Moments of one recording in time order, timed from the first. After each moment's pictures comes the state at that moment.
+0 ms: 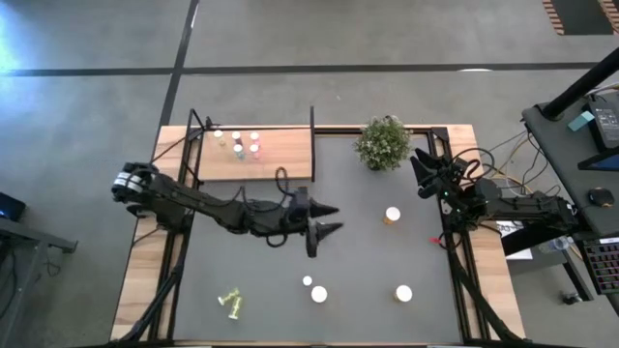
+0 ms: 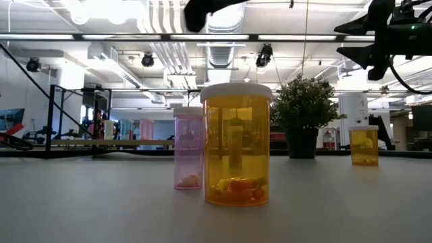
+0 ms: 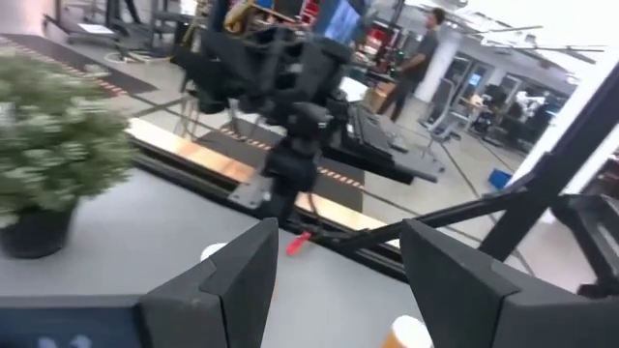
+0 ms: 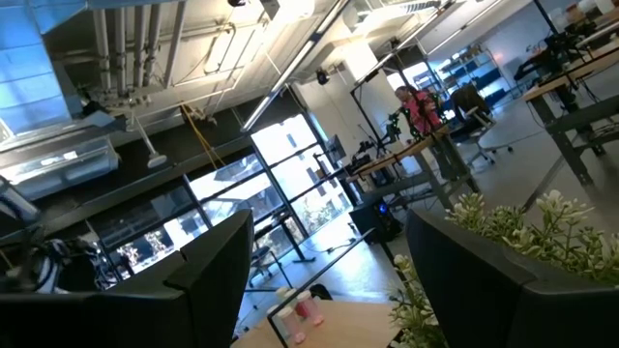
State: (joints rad) left arm -0.24 1.59 1.08 0.48 -0.38 -0.41; right arm -0.07 0.19 0.03 0.58 0.60 0.28
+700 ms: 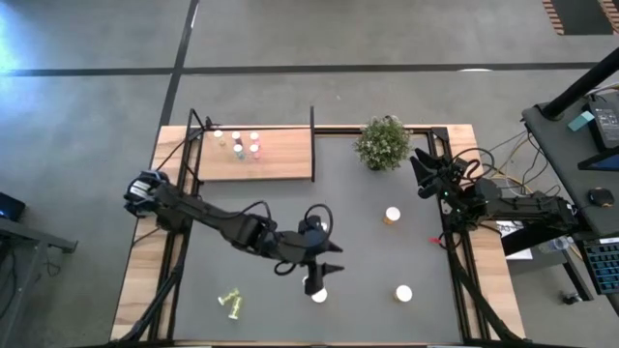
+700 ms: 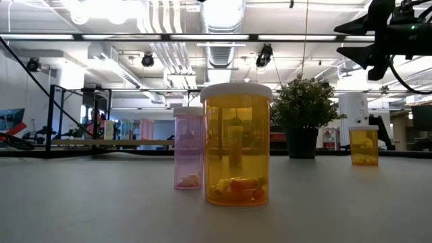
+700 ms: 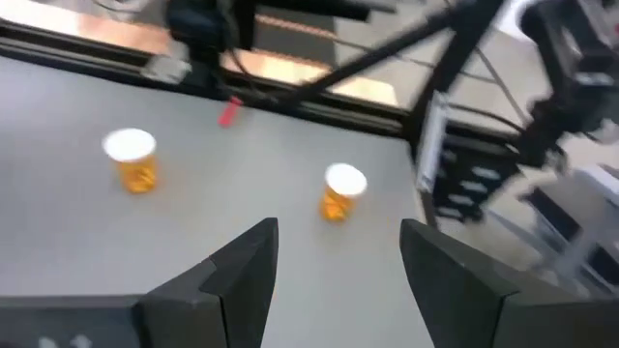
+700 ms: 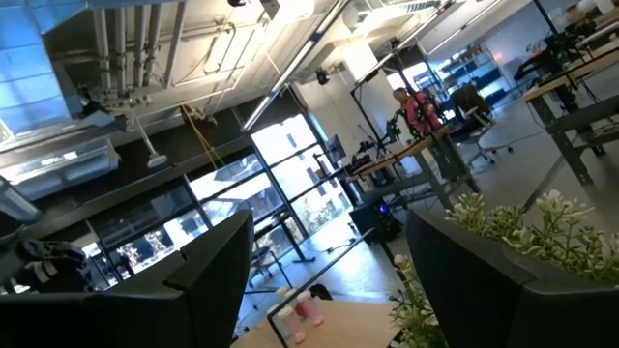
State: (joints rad) left arm -0.37 1.71 1.46 -0.17 -0.25 -0.40; right arm -0.07 0.19 0.03 0.58 0.60 0.28
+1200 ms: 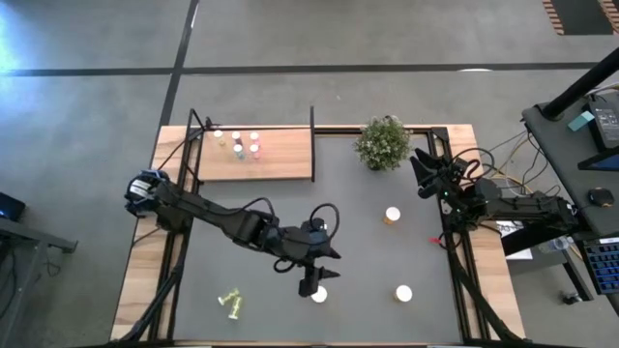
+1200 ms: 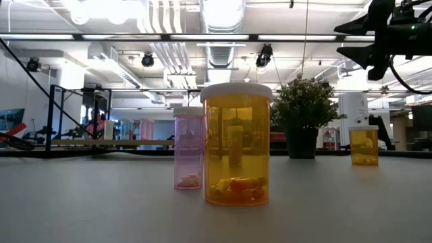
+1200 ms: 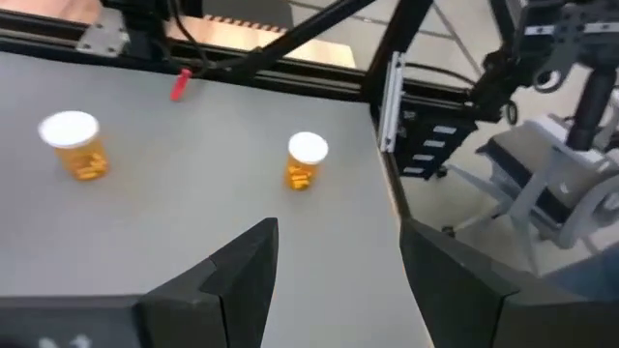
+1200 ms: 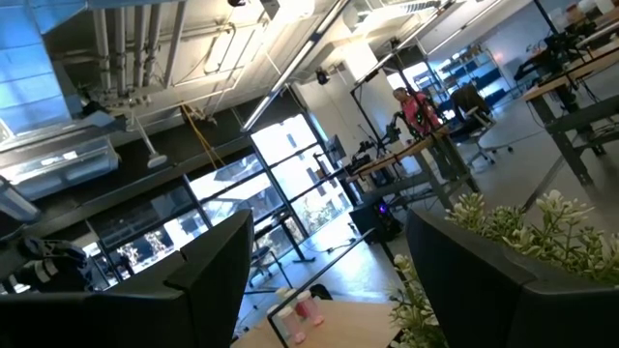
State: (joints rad) left arm -0.35 1.72 1.50 -0.26 -0.09 -0.35; right arm -0.07 0.19 0.03 0.58 0.60 0.28
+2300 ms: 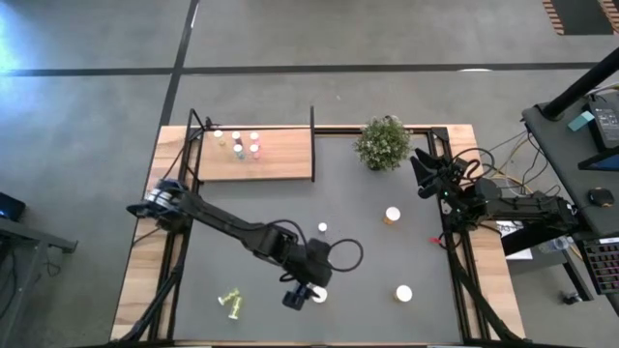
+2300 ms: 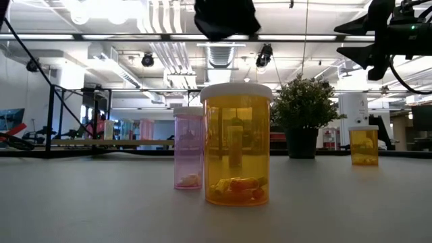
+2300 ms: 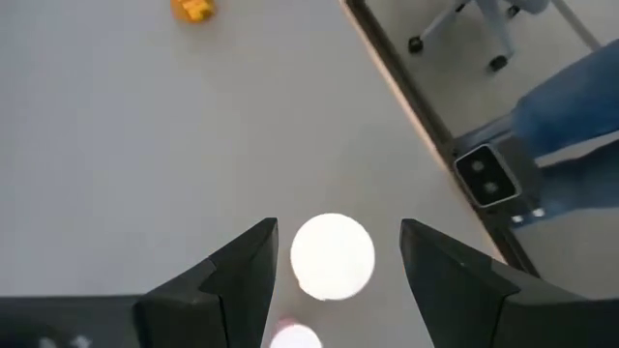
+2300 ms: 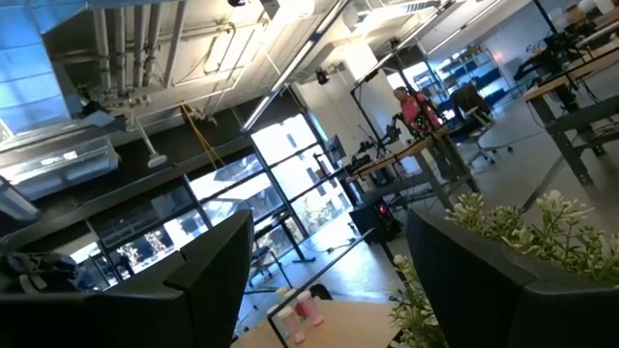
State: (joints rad) left arm -0.36 1.89 1.54 -0.48 0.17 -0.01; right arm -0.07 0.19 0.03 0.58 0.60 0.28
